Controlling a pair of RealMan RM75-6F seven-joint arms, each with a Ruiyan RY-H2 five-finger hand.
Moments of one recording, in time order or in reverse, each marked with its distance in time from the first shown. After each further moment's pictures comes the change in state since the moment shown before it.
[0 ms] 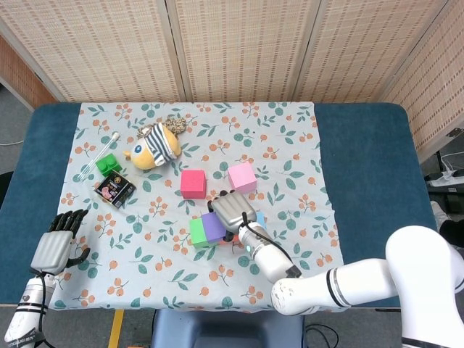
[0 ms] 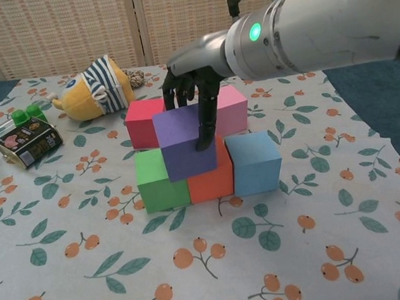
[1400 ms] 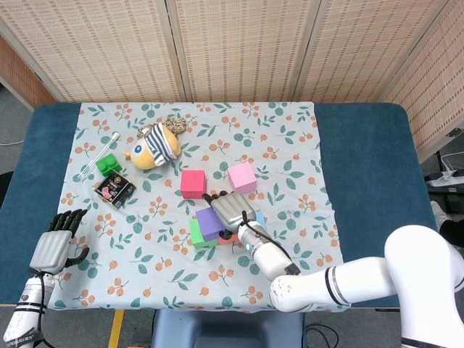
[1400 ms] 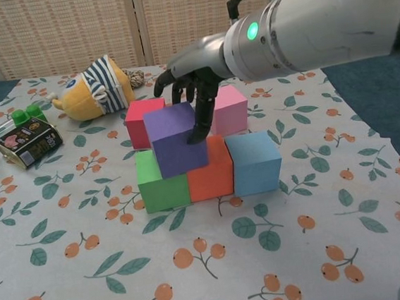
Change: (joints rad) left arm 0.000 0.006 -0.002 -0.004 -0.006 -0.003 -0.003; right arm 0.020 0.010 -0.005 0.011 0.043 -0.036 0.028
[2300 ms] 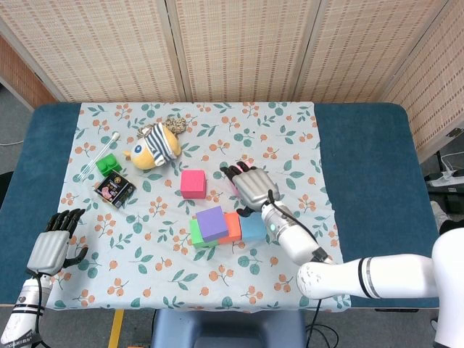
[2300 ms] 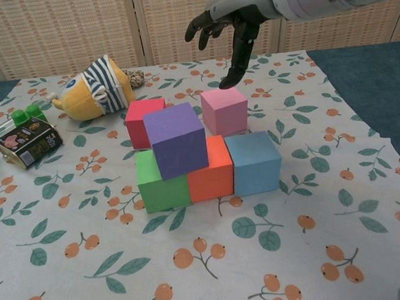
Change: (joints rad) left arm 0.009 0.013 0.001 -0.015 0.012 0.020 -0.006; right arm -0.089 0.183 -0.024 0.007 -0.159 -0.054 0.119
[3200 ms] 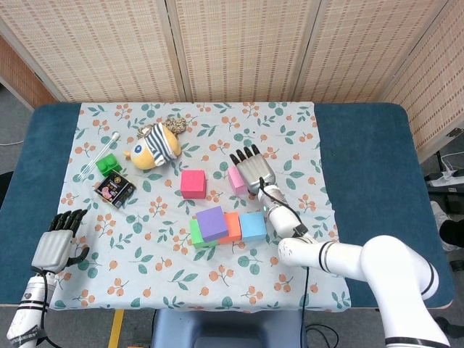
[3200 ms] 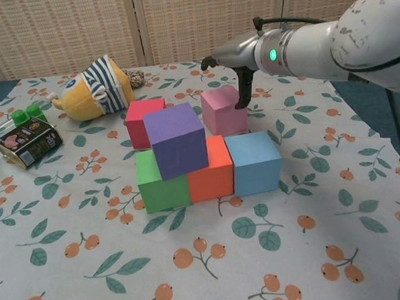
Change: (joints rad) left arm -0.017 -0.033 -0.010 0.033 -0.046 -0.040 0.045; right arm -0.008 -0.385 -0.076 0.665 -0.146 -0.153 -0.113
